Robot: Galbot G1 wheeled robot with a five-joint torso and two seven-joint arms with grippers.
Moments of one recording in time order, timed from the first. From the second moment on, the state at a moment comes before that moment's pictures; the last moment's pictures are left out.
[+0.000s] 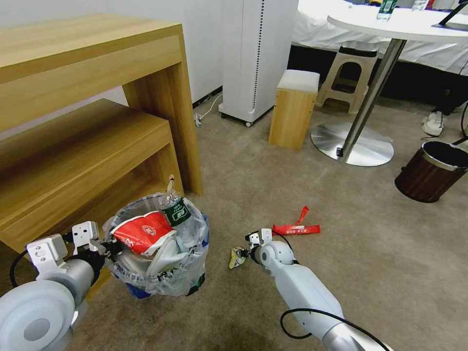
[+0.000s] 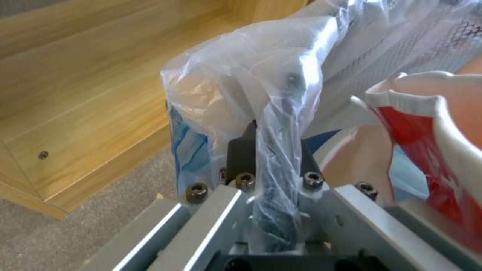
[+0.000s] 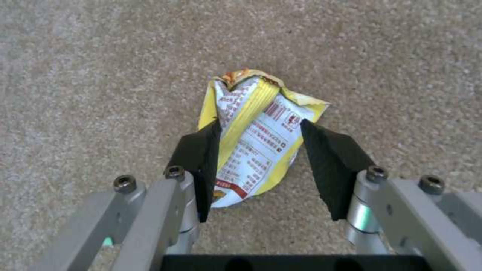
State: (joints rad) left arm 1.54 -0.98 -0.79 -2.42 -1.29 0.70 -0.78; right arm -0.73 1.46 0.04 1.03 0.65 -0.67 0.13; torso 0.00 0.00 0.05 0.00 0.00
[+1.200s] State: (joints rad) left arm 1.53 -0.97 -0.78 -2.41 -1.28 0.70 -0.77; right arm -0.73 1.49 0.03 1.00 0.57 -0.65 0.08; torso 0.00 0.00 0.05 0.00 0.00
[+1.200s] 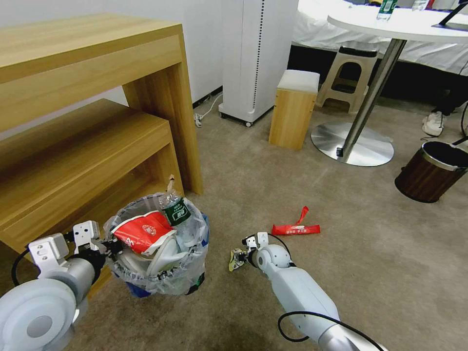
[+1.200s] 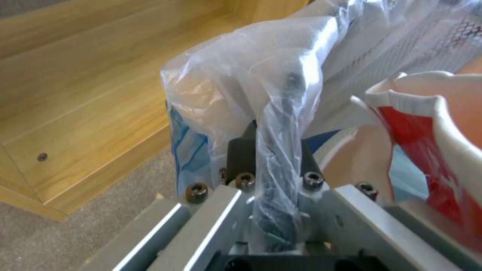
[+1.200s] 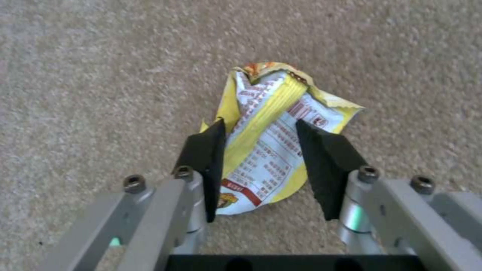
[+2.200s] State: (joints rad) left arm 1.52 -0.97 -0.78 -2.40 -1.27 0.70 -0.76; right arm -0.72 1.46 0.03 0.99 0.55 -0.64 0.04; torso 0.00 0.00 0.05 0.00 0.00
